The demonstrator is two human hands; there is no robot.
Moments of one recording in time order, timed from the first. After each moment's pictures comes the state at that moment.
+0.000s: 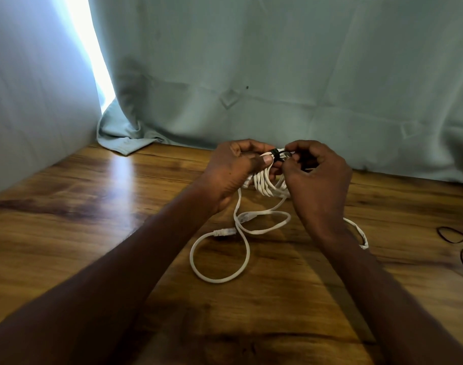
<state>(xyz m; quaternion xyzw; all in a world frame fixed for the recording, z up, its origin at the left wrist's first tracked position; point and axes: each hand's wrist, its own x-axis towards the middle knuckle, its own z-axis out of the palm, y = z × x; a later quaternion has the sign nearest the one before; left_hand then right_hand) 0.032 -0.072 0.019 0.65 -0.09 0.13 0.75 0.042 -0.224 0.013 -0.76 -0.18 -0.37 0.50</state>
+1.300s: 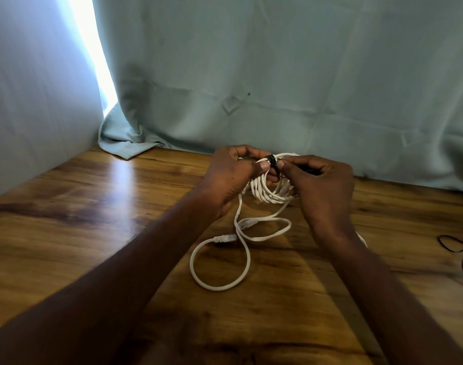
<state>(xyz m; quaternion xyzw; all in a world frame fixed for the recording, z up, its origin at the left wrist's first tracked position) 0.033 -0.072 0.021 0.64 -0.05 0.14 0.75 0.048 -0.231 0.014 -0.73 -0.17 -0.28 0.60</state>
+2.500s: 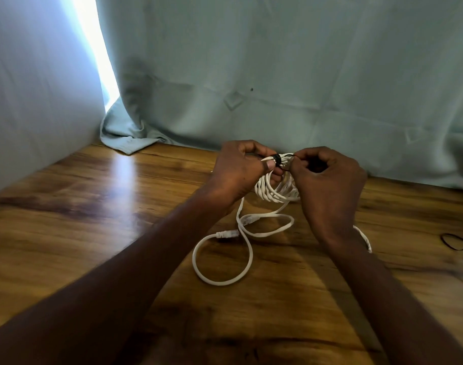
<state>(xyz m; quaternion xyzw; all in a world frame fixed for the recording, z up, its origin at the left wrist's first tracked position) 0.029 -0.081 0.021 0.70 -0.05 0.19 0.69 0.041 -0.229 0.016 -0.76 -0.17 -0.41 0.47</state>
